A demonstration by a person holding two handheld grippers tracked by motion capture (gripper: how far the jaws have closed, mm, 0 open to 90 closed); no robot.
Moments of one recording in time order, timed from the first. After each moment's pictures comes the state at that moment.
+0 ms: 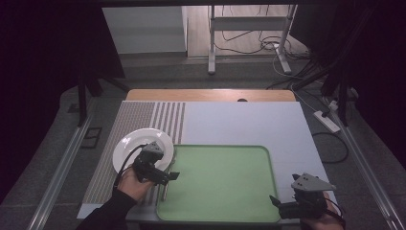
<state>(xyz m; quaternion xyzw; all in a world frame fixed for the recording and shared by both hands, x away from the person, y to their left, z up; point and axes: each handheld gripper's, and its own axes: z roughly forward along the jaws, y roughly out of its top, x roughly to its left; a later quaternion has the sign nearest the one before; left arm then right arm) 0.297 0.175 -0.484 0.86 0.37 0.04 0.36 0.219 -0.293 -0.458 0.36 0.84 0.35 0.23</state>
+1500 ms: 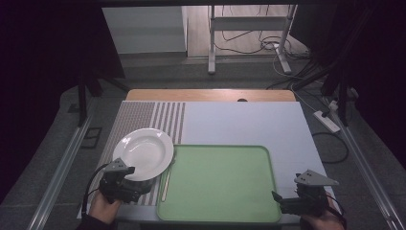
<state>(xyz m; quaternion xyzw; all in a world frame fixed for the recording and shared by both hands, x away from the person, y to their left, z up) 0.231 0.247 -0.497 0.81 0.43 0.06 0.40 0.226 -0.299 -0.458 0.41 0.82 0.34 0.22</state>
